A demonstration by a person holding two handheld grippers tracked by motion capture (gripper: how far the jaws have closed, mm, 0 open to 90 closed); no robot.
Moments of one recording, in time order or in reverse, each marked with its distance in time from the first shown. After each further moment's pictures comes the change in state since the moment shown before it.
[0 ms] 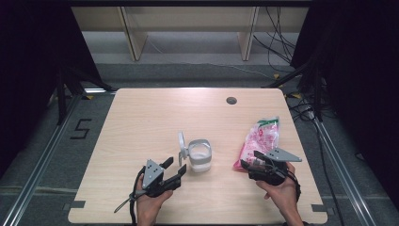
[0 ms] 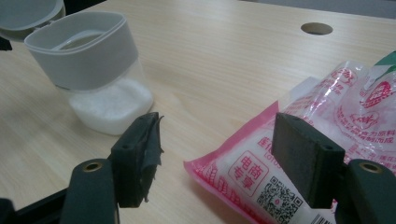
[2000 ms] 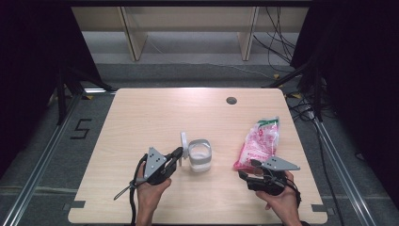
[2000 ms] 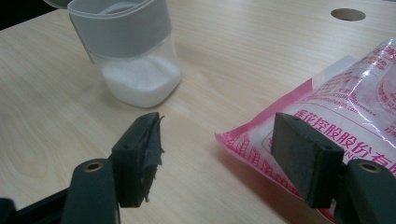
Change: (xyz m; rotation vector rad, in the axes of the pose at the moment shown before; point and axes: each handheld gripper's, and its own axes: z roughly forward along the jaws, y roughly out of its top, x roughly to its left) left arm 0.001 0.036 0.011 -0.065 -0.021 0.129; right arm 0.013 -0.014 -0.009 0.030 0.054 -0.058
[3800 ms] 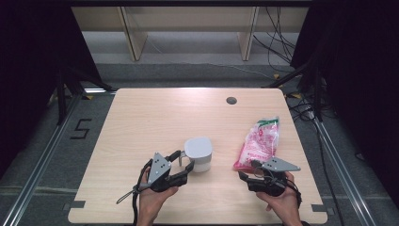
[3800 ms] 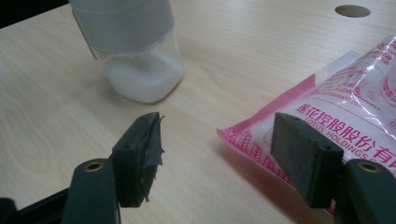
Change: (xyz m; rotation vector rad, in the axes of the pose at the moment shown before) left arm -0.017 -0.005 -0.006 0.042 -0.064 -0.035; right arm 0.000 -0.003 -0.002 0.016 0.012 0.008
